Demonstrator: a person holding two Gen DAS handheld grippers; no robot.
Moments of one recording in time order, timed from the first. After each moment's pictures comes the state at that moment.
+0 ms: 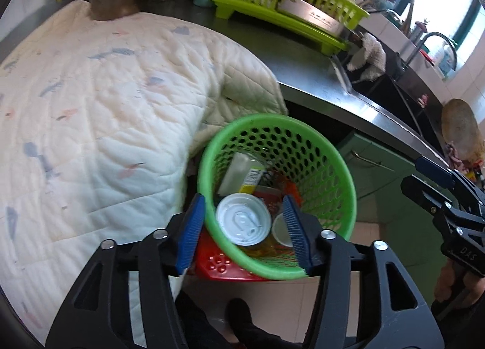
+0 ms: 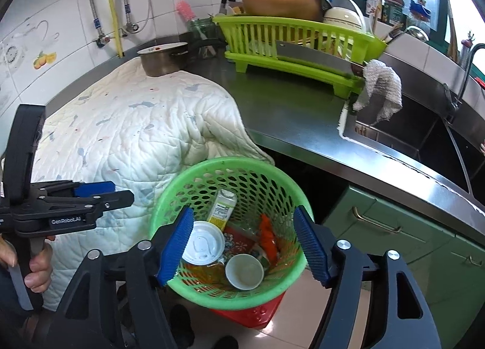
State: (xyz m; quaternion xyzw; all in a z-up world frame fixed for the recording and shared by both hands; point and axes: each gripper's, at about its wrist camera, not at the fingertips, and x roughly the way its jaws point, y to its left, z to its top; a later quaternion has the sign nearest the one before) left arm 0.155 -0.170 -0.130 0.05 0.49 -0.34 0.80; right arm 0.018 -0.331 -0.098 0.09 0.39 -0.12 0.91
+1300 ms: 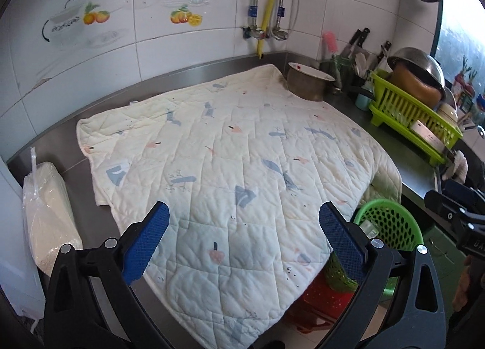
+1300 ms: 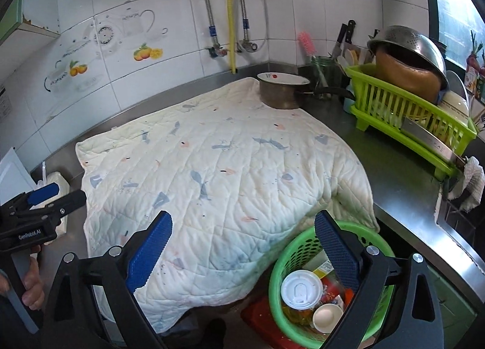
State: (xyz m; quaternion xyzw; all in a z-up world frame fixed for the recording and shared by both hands) left arm 0.091 0.049 -0.008 -0.02 0.35 -0.03 0.93; right arm 0.078 -0.195 -0.020 0.04 0.34 0.08 0.94
